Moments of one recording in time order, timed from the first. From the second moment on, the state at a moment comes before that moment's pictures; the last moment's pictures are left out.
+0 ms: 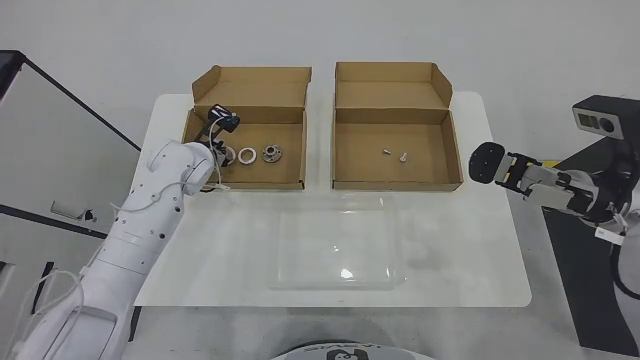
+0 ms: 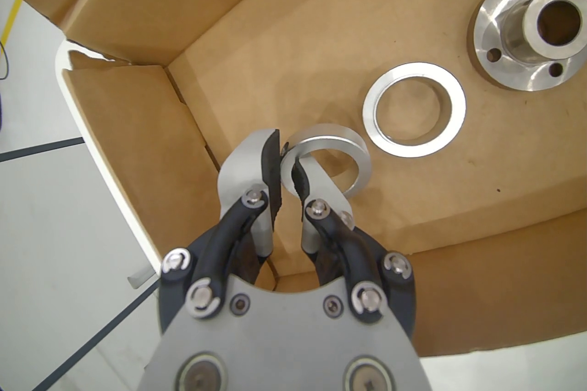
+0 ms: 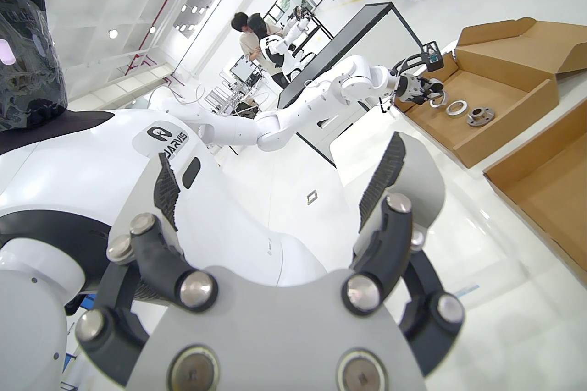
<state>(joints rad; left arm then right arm) 1.04 -1.06 -1.10 -1.37 1.32 -0.18 -0.95 -1.62 -0.89 1.90 -2.03 0.72 -0.39 1.27</state>
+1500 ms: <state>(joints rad) 1.36 -1.05 -1.39 -2.12 0.87 -0.16 -0.84 -1.62 -0.89 1.90 -2.03 0.72 -0.39 1.27</state>
